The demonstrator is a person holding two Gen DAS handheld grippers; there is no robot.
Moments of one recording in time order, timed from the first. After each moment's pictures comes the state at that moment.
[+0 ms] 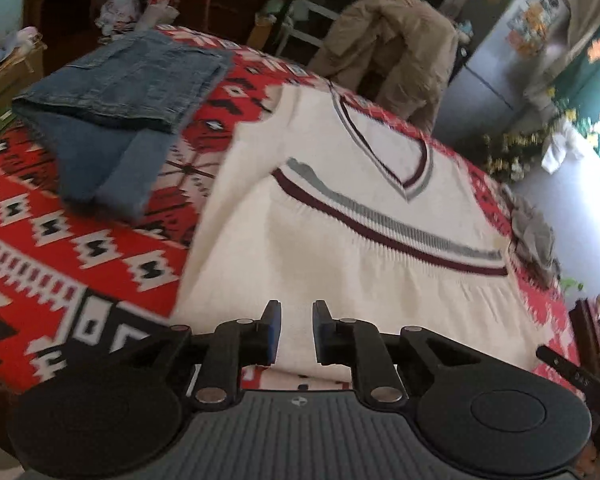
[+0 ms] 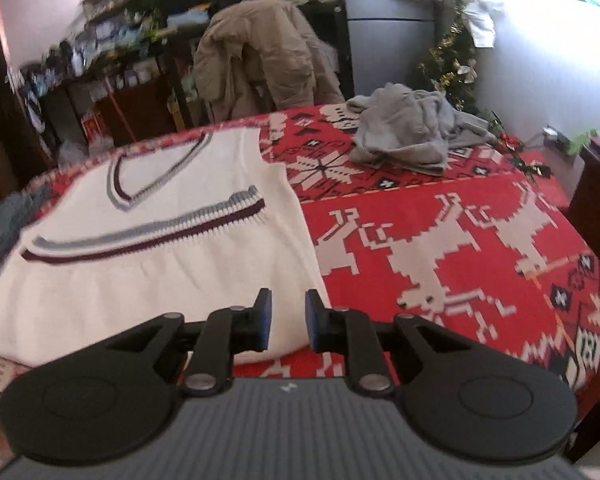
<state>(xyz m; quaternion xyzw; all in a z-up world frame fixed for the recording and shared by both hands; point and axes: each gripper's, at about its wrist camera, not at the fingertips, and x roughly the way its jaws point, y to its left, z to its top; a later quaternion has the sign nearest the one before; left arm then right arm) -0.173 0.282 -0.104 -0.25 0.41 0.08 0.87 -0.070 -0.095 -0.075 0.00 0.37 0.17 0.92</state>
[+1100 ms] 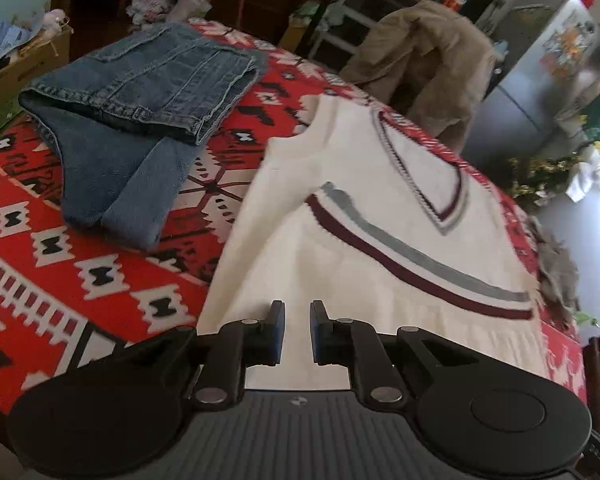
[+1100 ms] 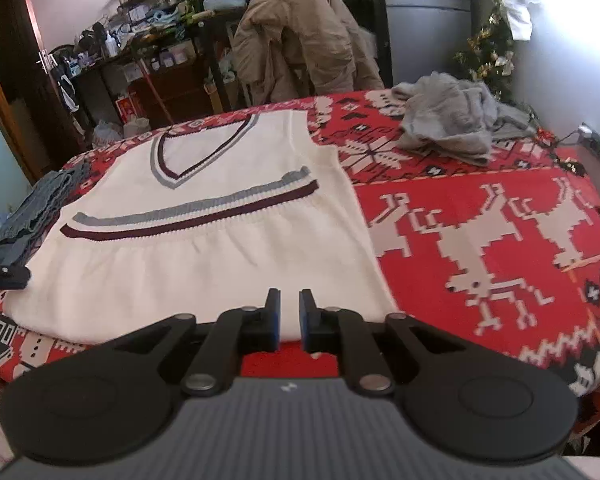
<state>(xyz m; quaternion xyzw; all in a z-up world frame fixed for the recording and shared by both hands) -0.146 0.311 -0.111 -0.28 0.40 0.14 0.86 -0.085 -0.082 -0.068 0.01 0.38 0.22 0.90</state>
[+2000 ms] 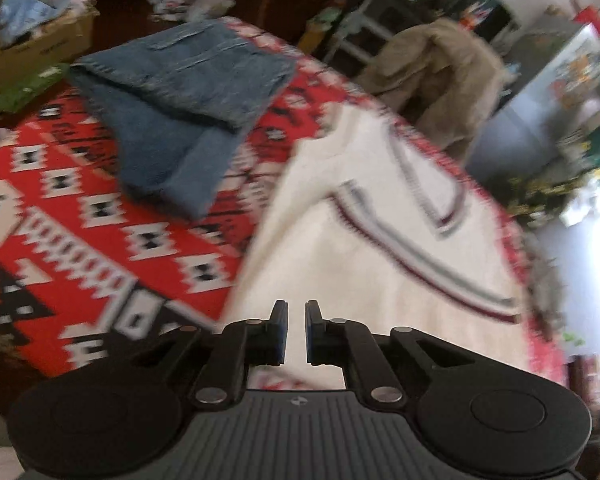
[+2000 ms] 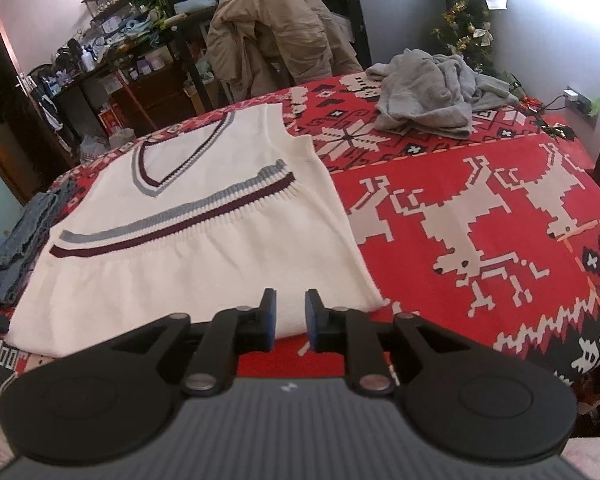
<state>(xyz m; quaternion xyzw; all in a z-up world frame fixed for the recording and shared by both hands) -0.194 0.319 -0.097 -0.33 0.38 0.12 0.85 -0.080 -0.096 -0.073 0.06 0.40 0.20 0.89</state>
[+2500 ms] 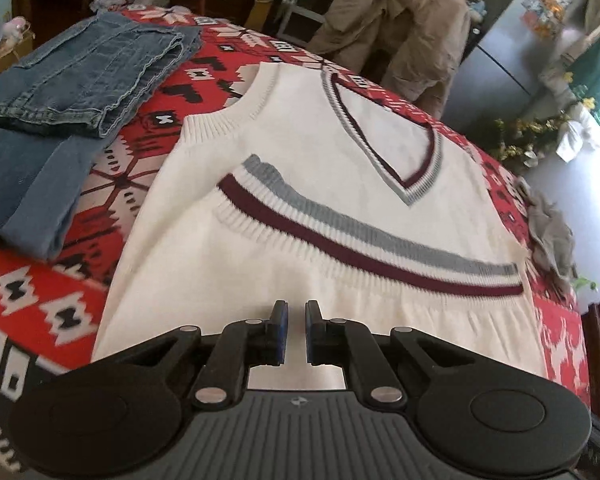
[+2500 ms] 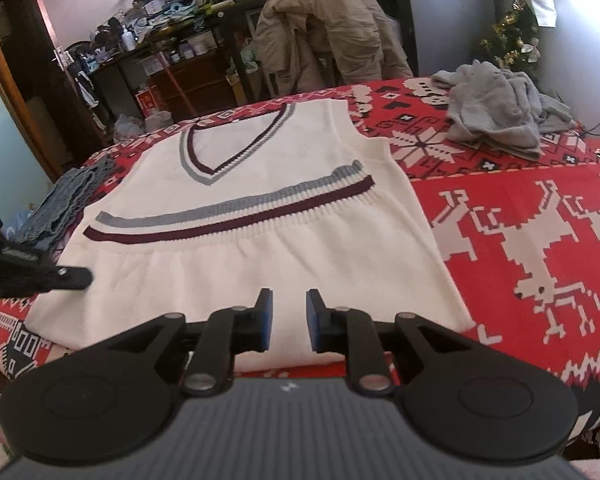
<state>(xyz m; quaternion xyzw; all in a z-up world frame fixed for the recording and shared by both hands) -0.102 0.274 -0.118 -0.26 0.44 0.10 0.86 -0.079 -0.044 -0.071 0.03 0.39 0.26 0.88</state>
